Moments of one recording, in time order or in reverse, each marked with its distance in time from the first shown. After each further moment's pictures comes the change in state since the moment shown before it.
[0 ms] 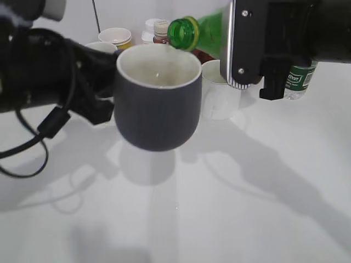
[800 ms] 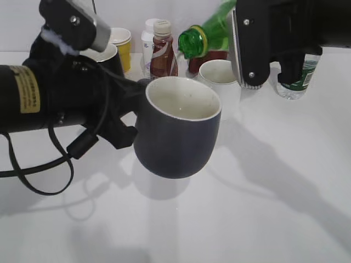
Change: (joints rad) left arm -0.067 0.098 -0.035 0.003 0.064 0.000; right arm 0.000 0.000 -0.039 -0.248 0.084 0.000
